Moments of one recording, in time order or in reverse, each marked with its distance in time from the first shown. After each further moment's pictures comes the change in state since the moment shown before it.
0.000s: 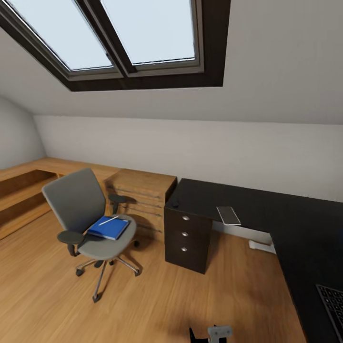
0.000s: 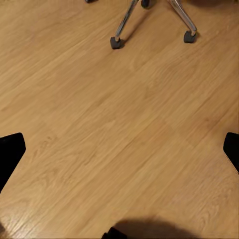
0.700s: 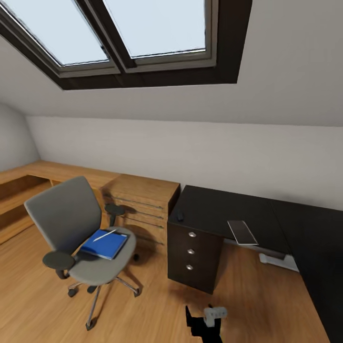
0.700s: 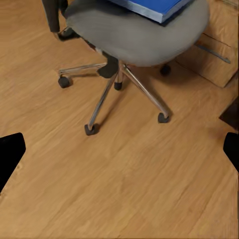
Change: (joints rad) left arm 0.000 -0.017 -0.001 -0.227 -0.075 0.021 0.004; right arm 0.000 -0.013 -0.006 -0.163 -0.002 0.005 -0.007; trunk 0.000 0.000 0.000
